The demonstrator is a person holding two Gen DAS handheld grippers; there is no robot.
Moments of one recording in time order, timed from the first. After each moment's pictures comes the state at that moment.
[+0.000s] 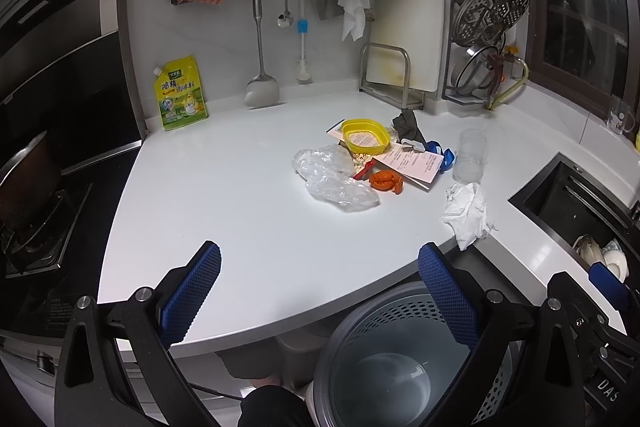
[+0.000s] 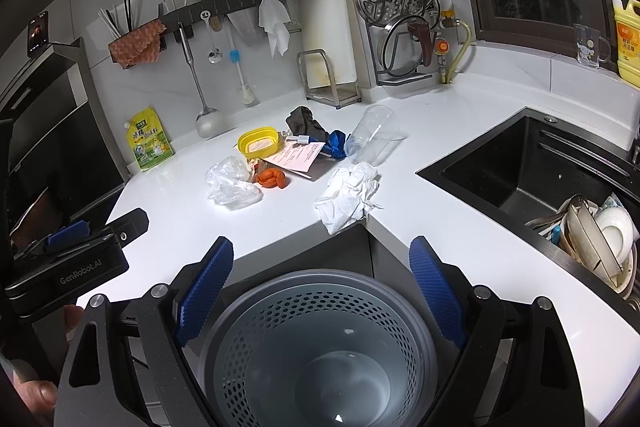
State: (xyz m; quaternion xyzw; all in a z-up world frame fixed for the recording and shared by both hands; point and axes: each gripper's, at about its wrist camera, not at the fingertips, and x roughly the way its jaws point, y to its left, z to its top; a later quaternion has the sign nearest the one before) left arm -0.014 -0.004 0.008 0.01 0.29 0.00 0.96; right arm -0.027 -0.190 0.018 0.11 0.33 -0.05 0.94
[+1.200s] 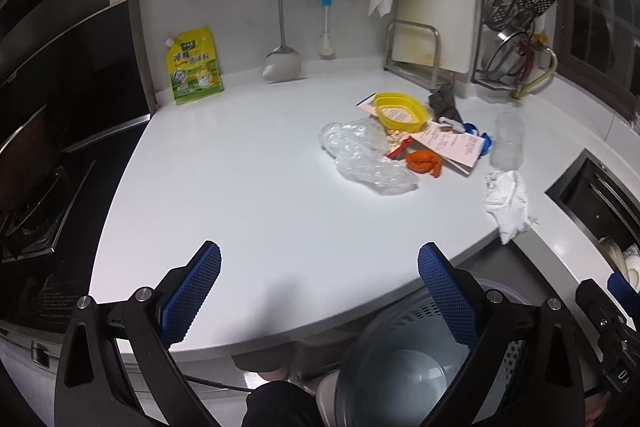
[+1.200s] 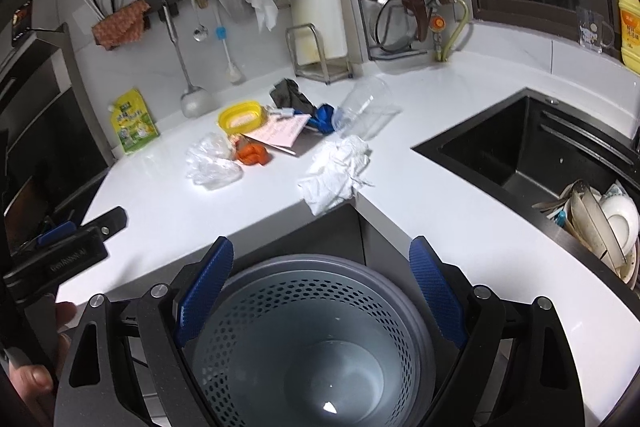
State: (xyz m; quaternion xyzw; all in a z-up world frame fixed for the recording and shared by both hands) left arm 0.021 0.025 -0.025 0.00 0.33 0.03 0.95; right arm -0.003 -0.200 -0.018 0.11 0.37 -0.06 0.92
